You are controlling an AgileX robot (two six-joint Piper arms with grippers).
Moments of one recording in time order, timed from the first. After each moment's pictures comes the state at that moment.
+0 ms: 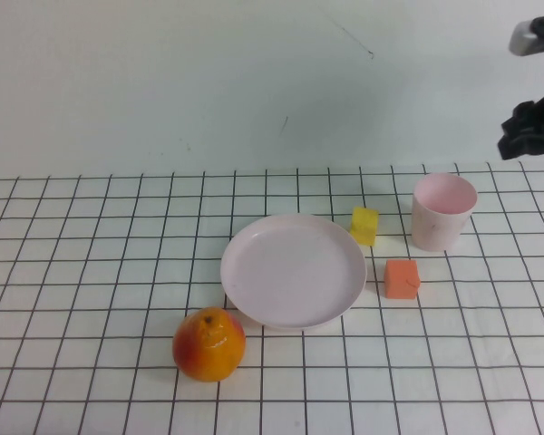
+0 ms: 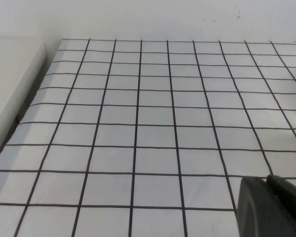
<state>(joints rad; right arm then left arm) 0.05 1.89 -1.61 0.27 0.87 -0.41 -0.03 -0.01 0.02 -0.03 0.37 -0.08</state>
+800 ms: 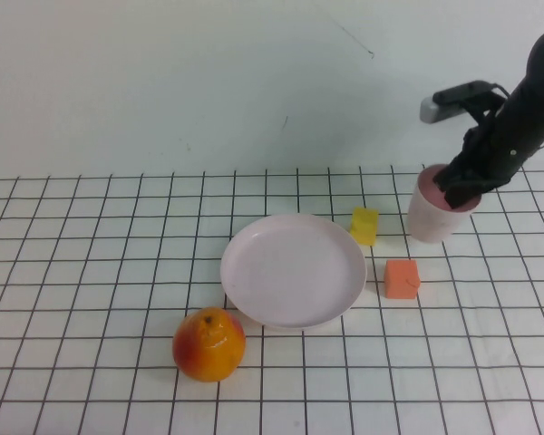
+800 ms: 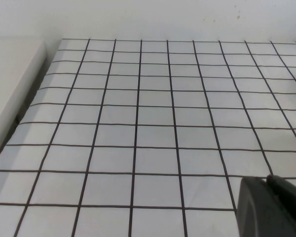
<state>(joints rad) 0.15 2.25 -1.92 0.23 1.08 -0.46 -0.03 -0.01 0.02 -0.03 0.37 -0.08</state>
